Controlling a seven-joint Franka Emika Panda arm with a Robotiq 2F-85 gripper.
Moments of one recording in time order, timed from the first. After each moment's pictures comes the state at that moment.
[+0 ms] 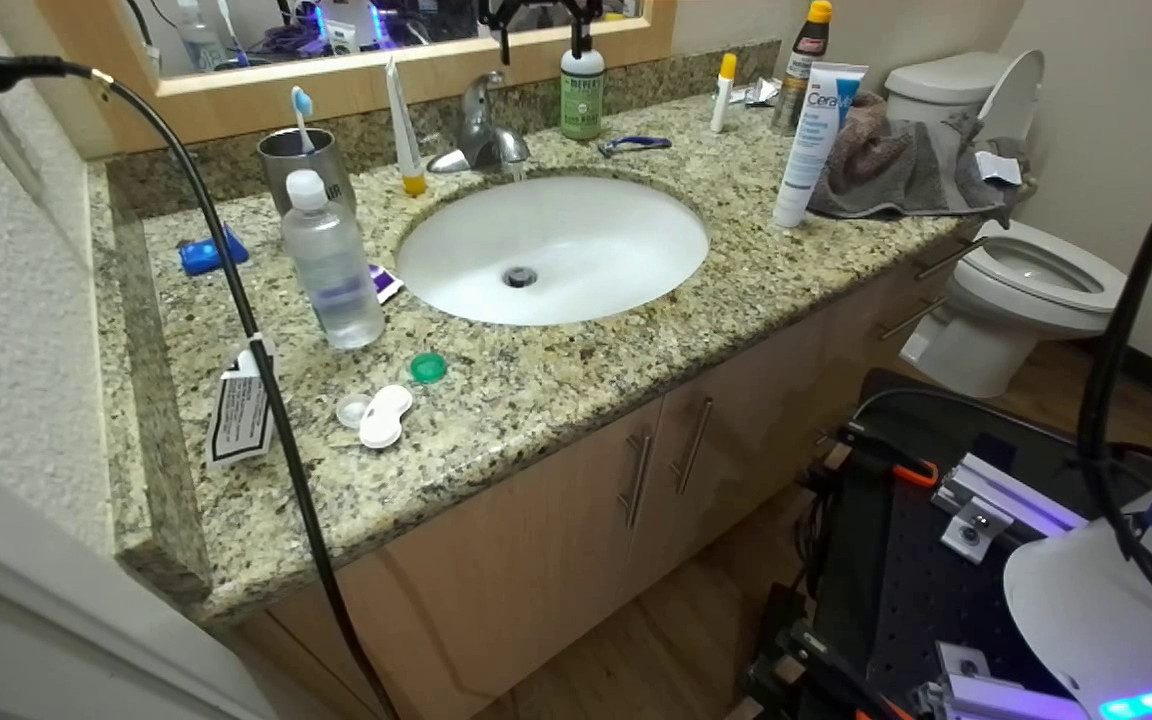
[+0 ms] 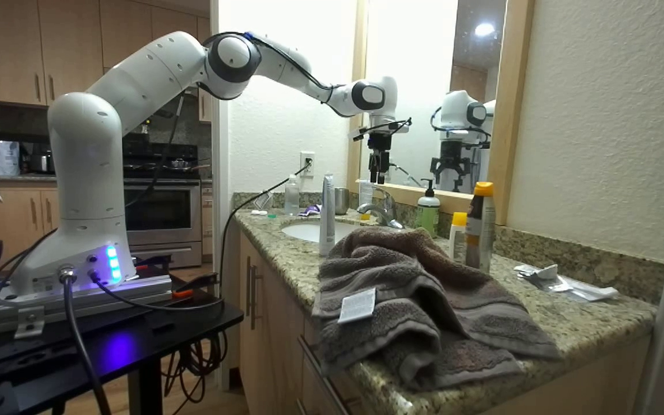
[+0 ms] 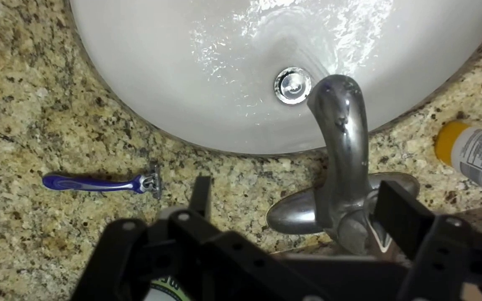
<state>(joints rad) -0.30 0.80 -0.20 -1.01 0.12 1.79 0.28</state>
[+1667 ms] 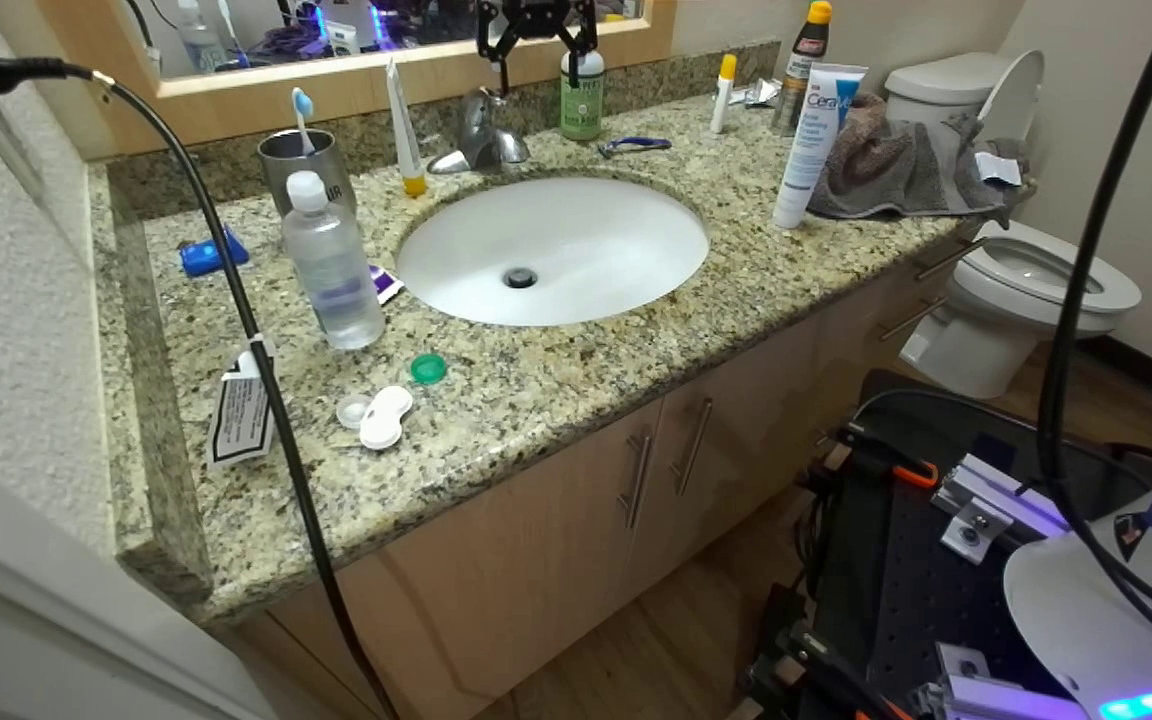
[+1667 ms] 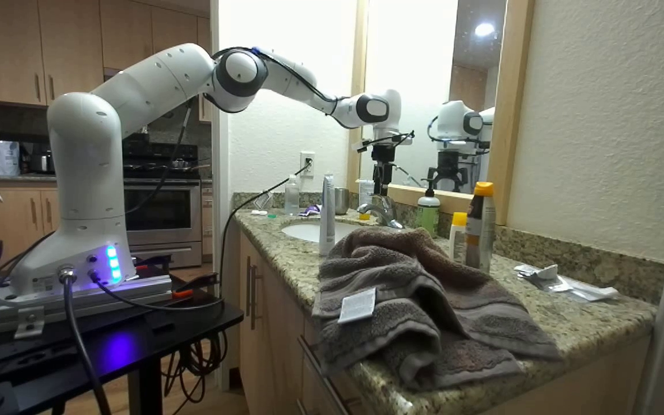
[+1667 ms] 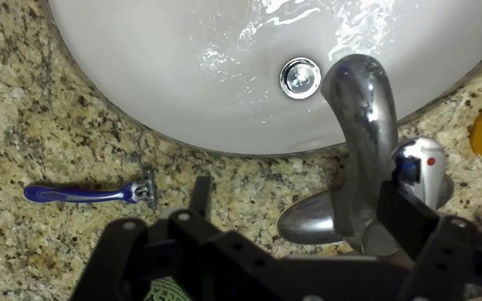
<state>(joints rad) -0.31 0.91 -0.21 -0.91 0.14 1.79 0.32</state>
